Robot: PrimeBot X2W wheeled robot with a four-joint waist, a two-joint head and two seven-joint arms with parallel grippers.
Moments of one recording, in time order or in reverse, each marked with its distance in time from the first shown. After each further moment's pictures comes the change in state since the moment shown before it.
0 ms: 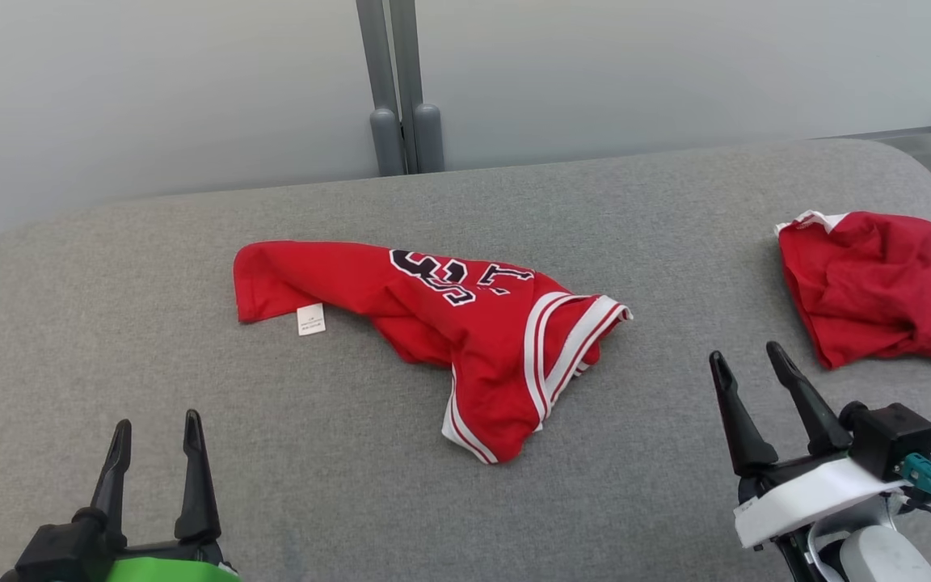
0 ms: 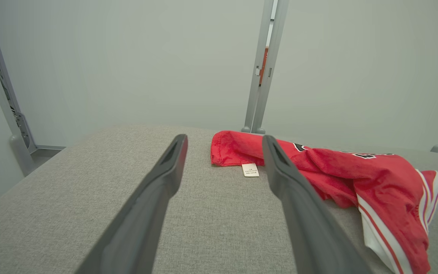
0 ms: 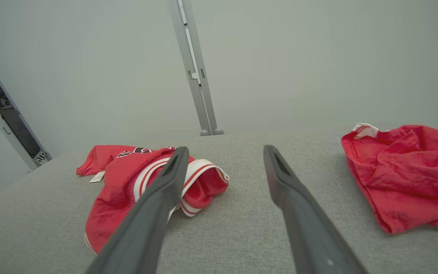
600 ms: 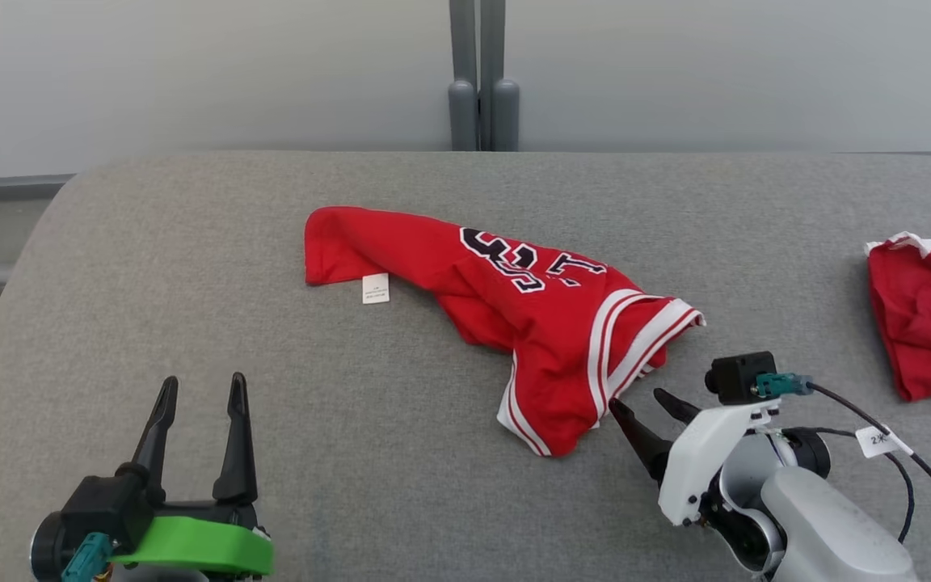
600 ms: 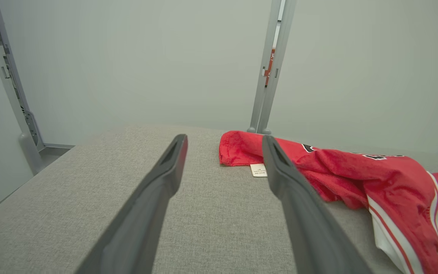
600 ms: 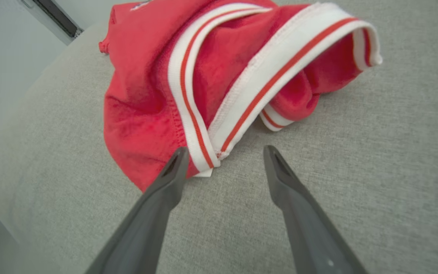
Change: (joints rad) left arm -0.098 -0.033 -0.036 0.065 0.043 -0.070 0.000; right arm -0.296 -0.019 0.331 0.402 0.278 0.000 0.325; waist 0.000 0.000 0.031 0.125
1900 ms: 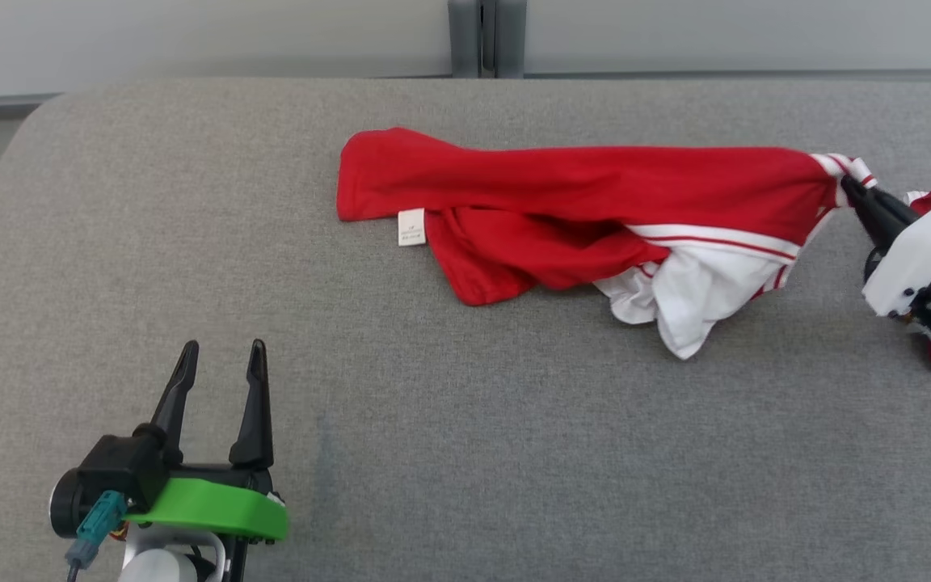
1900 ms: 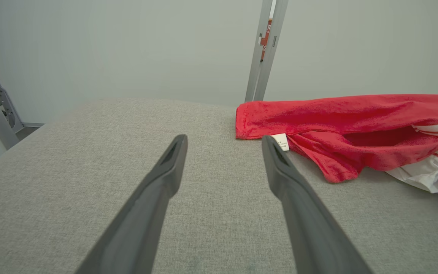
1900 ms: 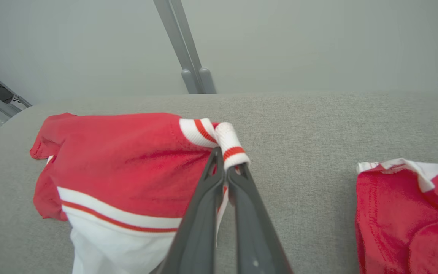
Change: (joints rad) left arm -0.088 -0.015 -0.020 0.064 0.002 -0.032 0.000; right arm -0.297 -0.355 -0.058 -0.003 0.227 0.001 0.019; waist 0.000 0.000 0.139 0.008
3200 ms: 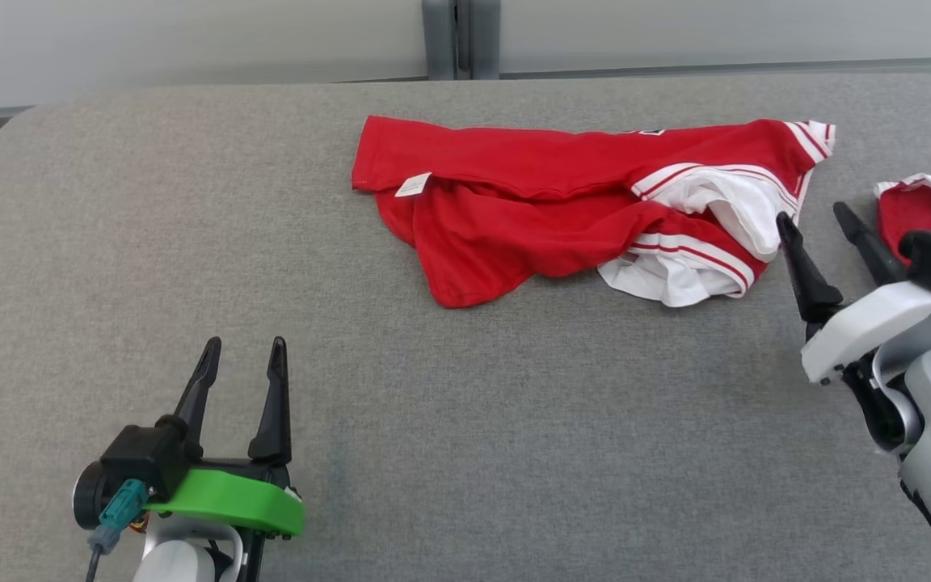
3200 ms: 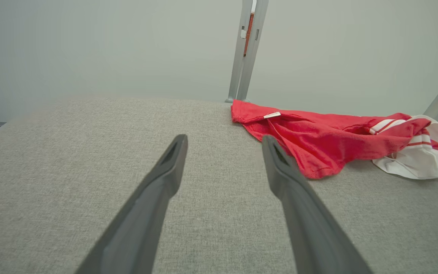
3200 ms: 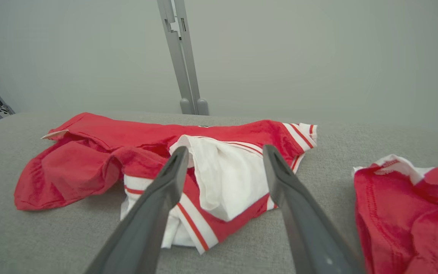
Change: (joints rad) left arm -0.039 -0.024 -0.014 0.056 0.009 -0.017 0.000; right arm 0.101 0.137 -0.059 0.047 -0.278 0.000 -0.344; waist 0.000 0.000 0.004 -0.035
